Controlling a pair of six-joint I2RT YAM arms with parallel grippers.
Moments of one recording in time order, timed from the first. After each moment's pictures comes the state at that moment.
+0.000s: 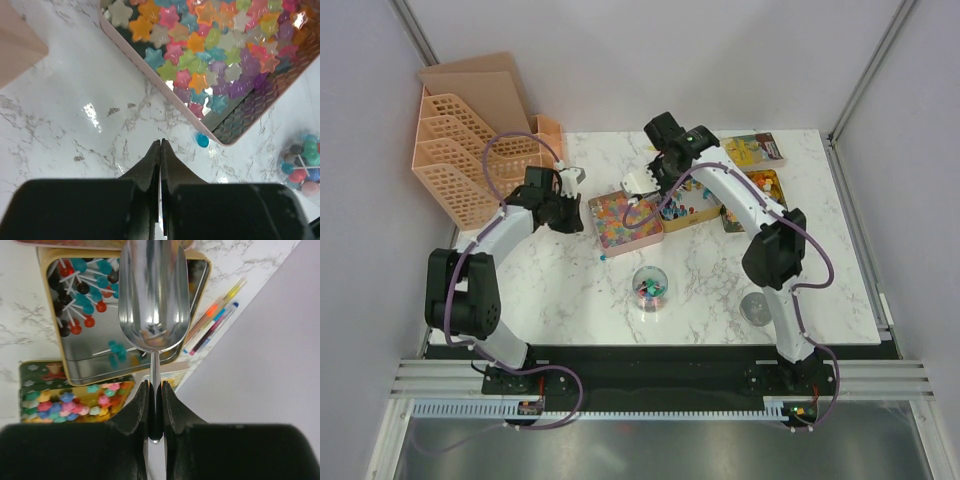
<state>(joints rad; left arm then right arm) -0.14 1.61 1.10 -0.40 0.34 0.10 0.60 2.20 2.29 -1.19 0.09 -1.49</state>
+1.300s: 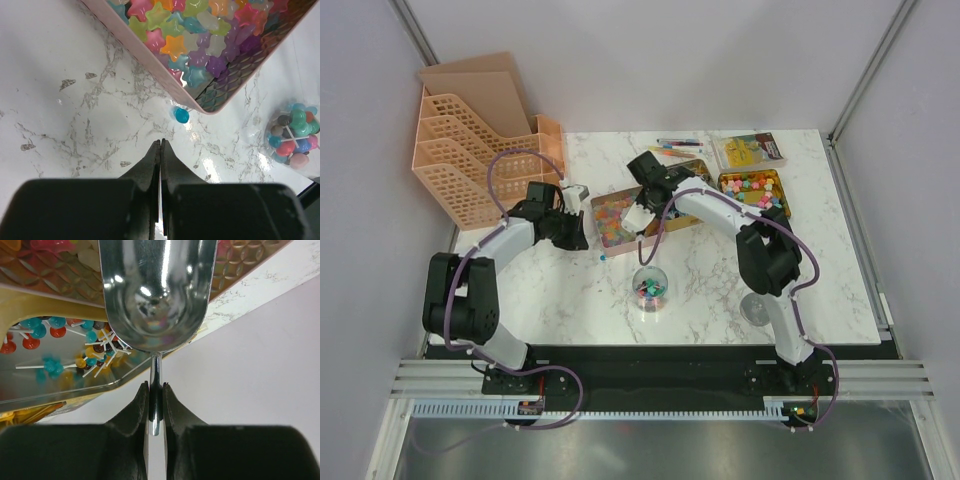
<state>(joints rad) -0.15 1.58 0.96 -0.39 0.45 0.11 0.68 2.18 1.87 -0.70 0.26 -1.98</state>
